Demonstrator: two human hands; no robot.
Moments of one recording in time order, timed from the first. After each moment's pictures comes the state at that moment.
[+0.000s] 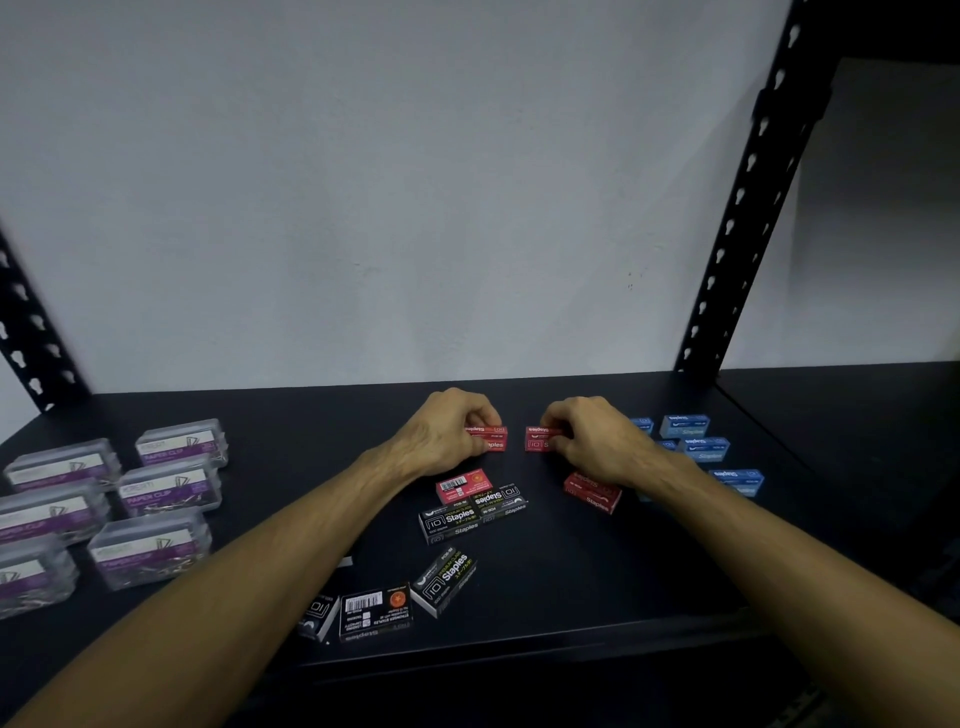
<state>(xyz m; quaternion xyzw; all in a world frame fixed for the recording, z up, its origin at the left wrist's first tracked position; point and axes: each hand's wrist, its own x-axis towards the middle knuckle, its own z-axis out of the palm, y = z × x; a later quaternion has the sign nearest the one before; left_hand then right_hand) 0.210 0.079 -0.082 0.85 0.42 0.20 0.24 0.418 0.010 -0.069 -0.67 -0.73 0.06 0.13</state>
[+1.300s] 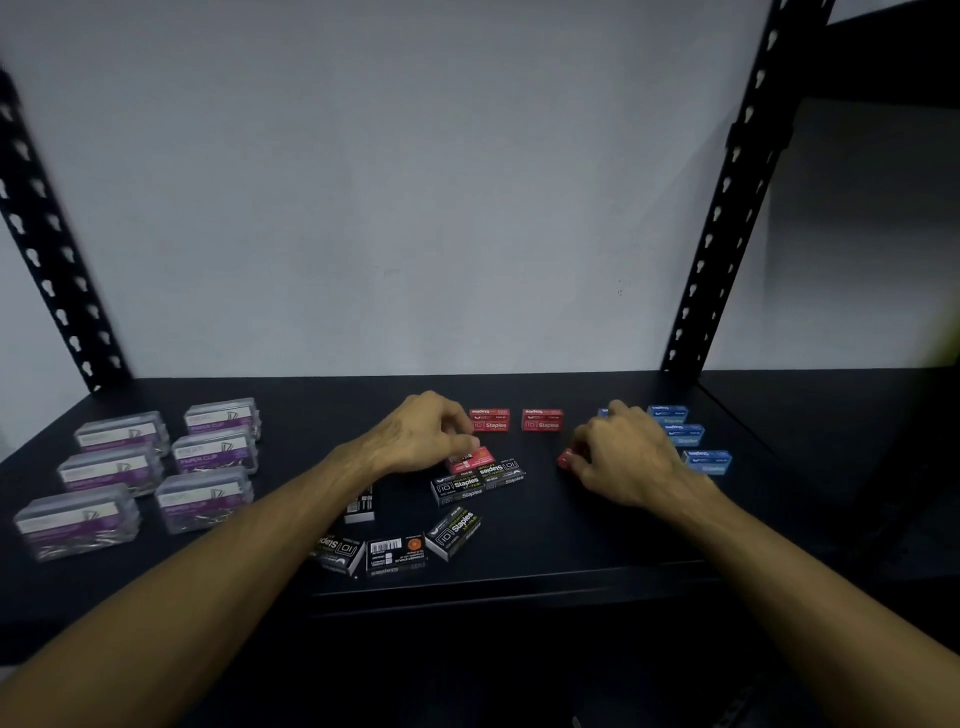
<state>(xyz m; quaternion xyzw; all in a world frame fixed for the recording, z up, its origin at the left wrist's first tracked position) 0.166 0.037 -0.070 0.84 0.44 0.17 0.25 0.416 -0.058 -0.067 -0.68 -0.72 -0.14 0.03</state>
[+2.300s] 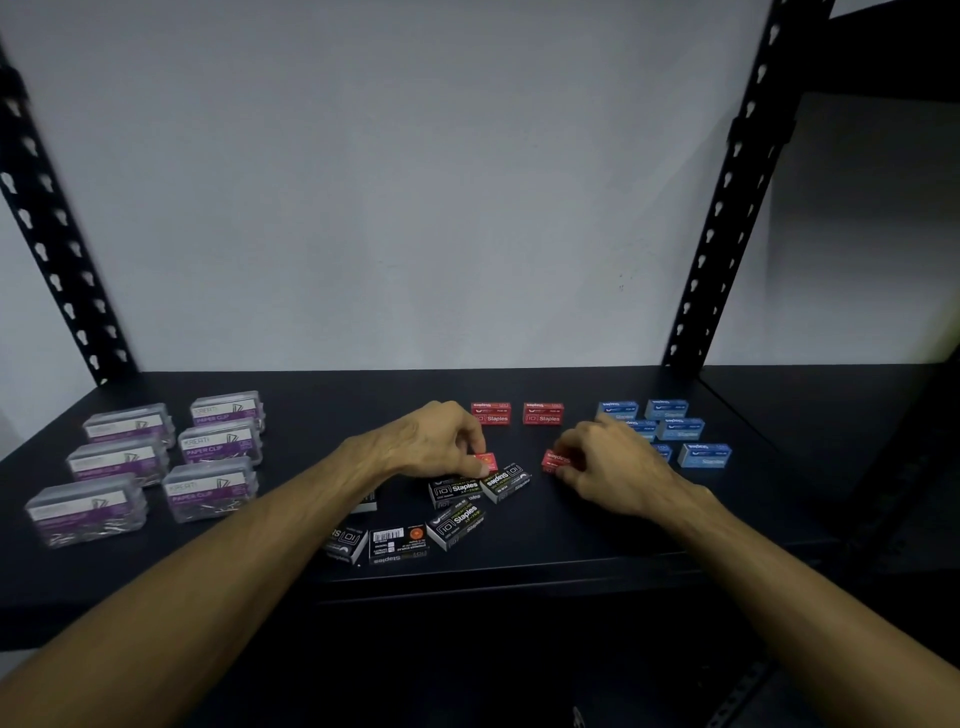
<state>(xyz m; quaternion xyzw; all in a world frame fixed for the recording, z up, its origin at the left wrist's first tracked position) 0.173 0.027 -0.069 0.89 0.39 0.07 0.22 0.408 -0.065 -0.079 -0.65 -0.75 -0.04 0.10</state>
